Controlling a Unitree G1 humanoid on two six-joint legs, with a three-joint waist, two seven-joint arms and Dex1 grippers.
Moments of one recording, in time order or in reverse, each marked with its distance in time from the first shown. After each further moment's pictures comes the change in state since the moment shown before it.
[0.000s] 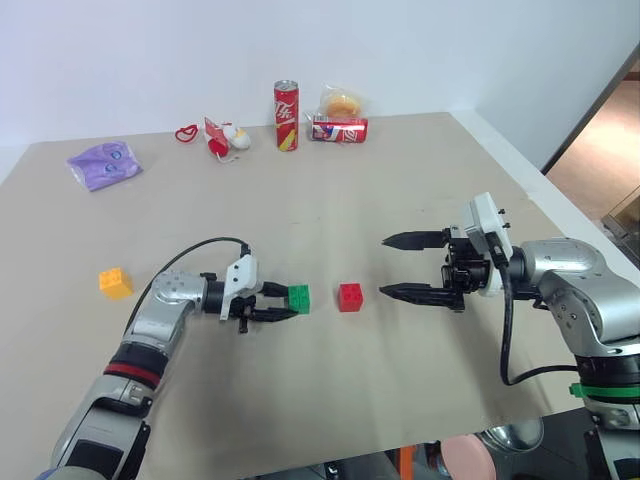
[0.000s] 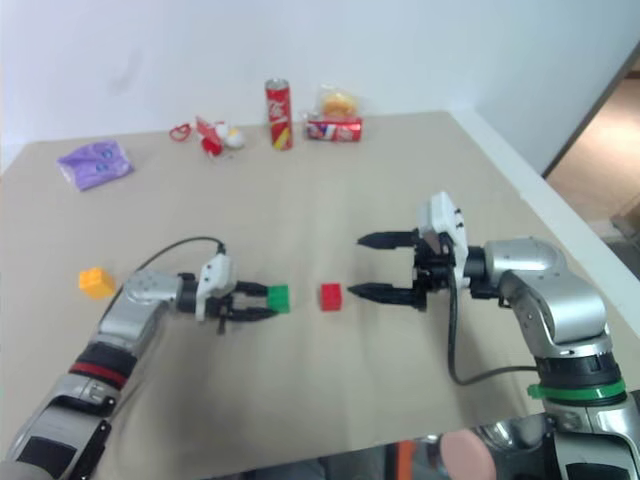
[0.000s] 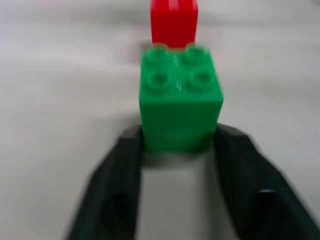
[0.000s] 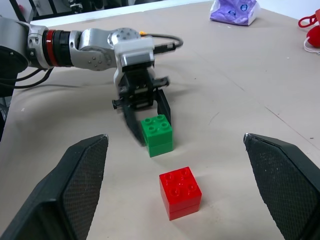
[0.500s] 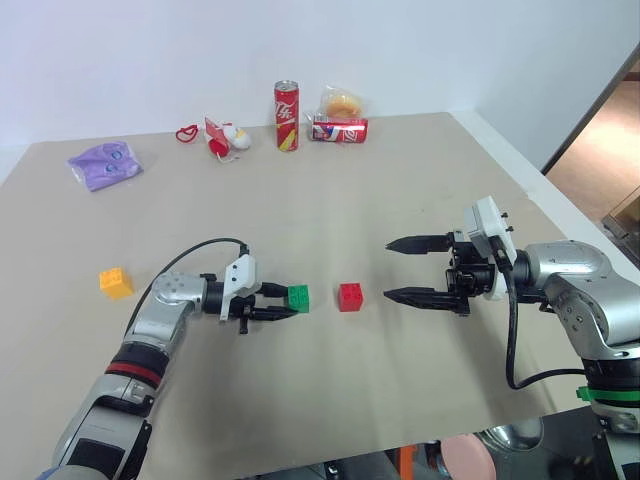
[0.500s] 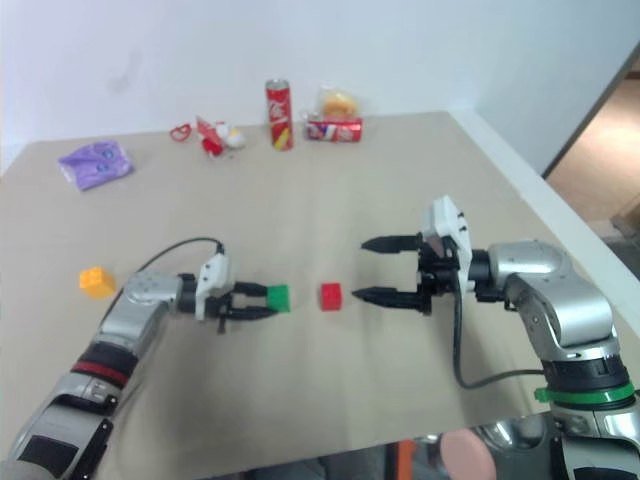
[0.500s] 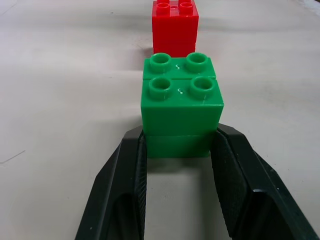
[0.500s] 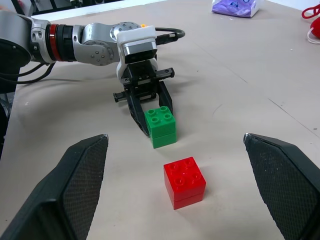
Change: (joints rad) left arm -0.020 -0.010 0.005 0.060 -0.009 -0.070 0.005; right arm 0.021 -0.032 -0.001 -0.009 0.013 0.001 0.007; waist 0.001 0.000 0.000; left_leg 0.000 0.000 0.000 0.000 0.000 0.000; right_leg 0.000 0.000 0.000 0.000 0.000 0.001
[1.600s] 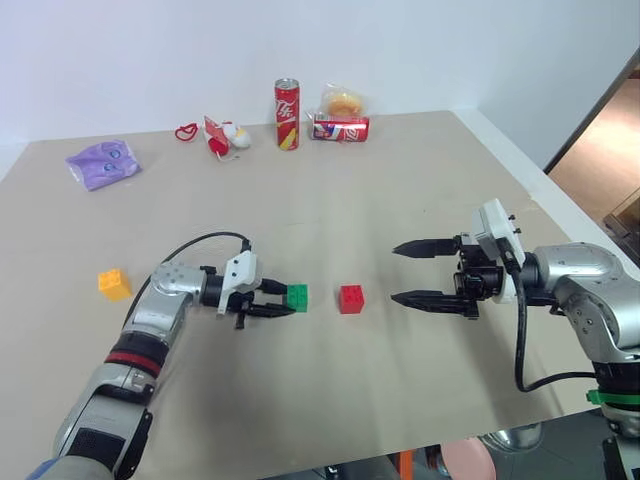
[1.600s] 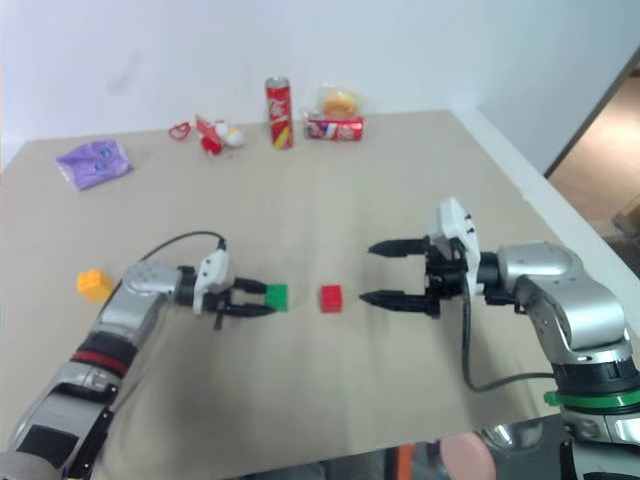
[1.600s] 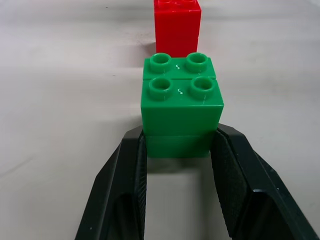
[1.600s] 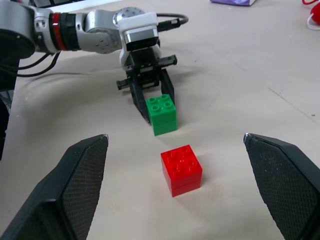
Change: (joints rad) left arm -0.013 0.010 -0.001 -0.035 0.000 0.066 -0.043; right arm 0.026 -0.028 -0.015 -0.005 0.008 0.010 0.008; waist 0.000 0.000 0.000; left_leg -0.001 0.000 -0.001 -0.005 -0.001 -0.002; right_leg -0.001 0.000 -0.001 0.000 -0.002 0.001
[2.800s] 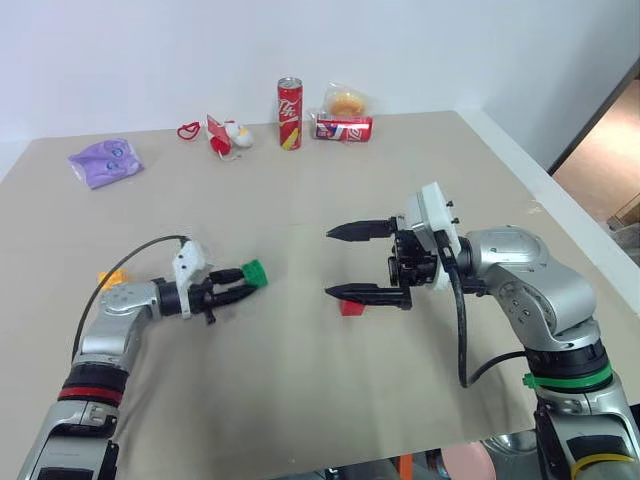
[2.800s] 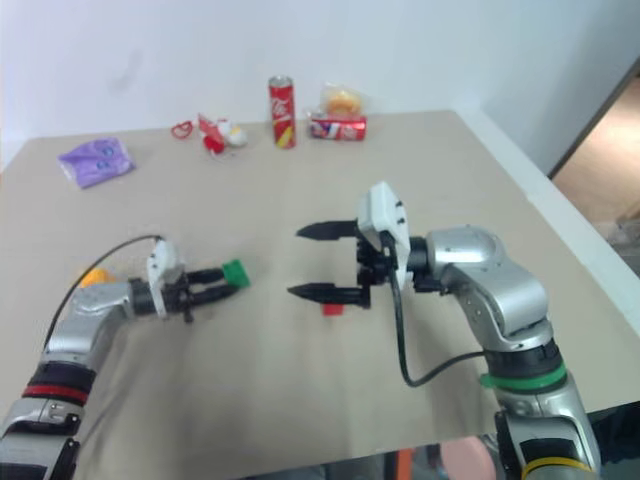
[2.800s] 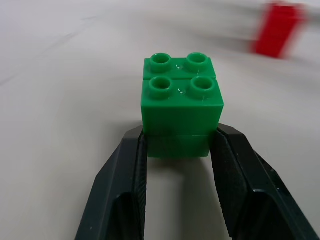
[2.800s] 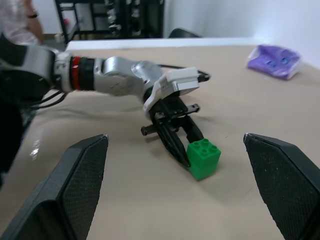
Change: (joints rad) left arm 0.146 0.095 0.149 -0.107 -0.118 0.091 0.124; right arm -0.165 0.187 0.134 -0.133 -0.016 0.041 -0.073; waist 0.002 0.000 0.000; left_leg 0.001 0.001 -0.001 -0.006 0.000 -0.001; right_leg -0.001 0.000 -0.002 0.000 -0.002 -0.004
